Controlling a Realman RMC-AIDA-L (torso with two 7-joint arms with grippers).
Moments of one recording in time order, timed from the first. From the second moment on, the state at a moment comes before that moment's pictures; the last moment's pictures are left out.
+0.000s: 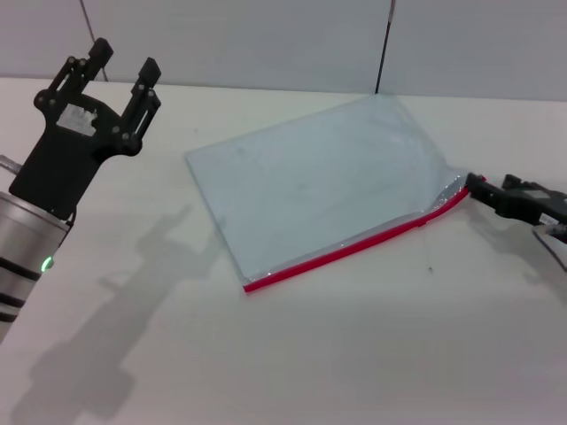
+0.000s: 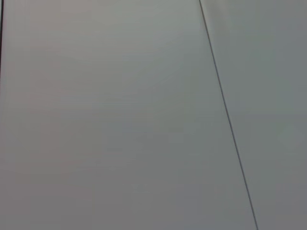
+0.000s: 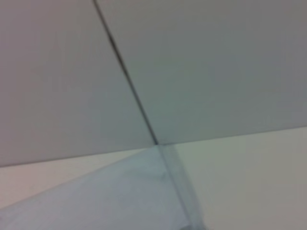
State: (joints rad) left arm -0.50 -2.02 -0.01 -0.14 1.64 1.61 -0.15; right arm 0.68 2.02 0.00 -0.08 -2.11 -0.83 1.11
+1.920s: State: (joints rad) left arm -0.52 -2.02 0.03 -0.14 1.66 1.59 -0.15; right arm 0.79 2.03 -0.04 -0.03 -2.27 -0.97 1.16
